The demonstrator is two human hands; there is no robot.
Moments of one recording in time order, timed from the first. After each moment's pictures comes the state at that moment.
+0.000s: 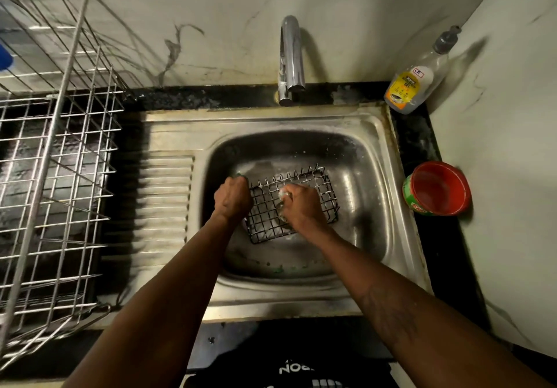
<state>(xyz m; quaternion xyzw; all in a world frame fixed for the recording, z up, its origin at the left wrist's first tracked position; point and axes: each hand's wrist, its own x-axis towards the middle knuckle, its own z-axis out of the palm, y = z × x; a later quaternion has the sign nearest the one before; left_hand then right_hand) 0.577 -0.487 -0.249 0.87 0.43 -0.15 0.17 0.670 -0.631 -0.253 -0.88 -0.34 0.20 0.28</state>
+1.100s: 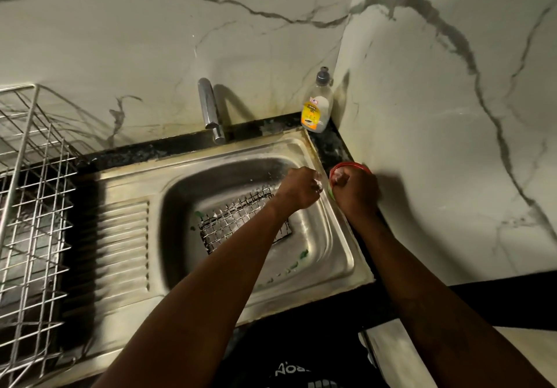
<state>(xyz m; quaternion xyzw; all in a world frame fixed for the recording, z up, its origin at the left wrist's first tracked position) 0.734 -0.659 -0.150 0.93 0.14 -0.04 0.35 0.781 -0.802 -0.142 -0.94 -0.14 -0.07 0.31</state>
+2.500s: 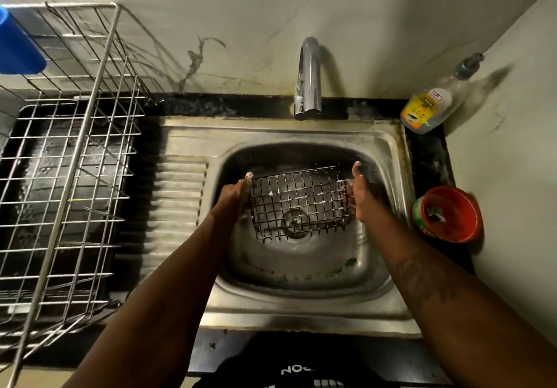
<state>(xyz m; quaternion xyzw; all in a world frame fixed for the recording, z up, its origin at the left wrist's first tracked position) 0.561 -0.473 -0.218 0.52 0.55 0.05 0.65 0.792 -0.644 -0.244 -0.79 0.18 0.39 0.44</state>
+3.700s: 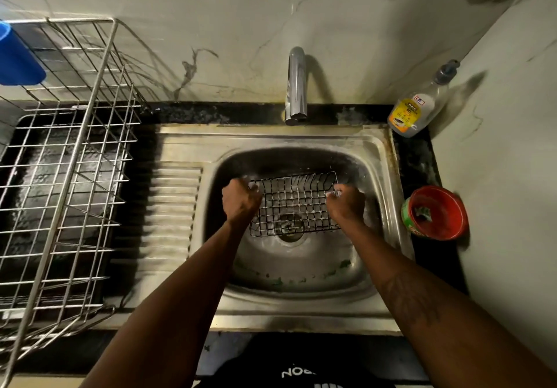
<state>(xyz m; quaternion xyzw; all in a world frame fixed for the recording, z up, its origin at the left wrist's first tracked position) 0.599 -0.493 -0.215 0.73 0.59 0.04 0.34 0.761 -0.658 -0.252 -0.93 -0.09 0.22 0.28</state>
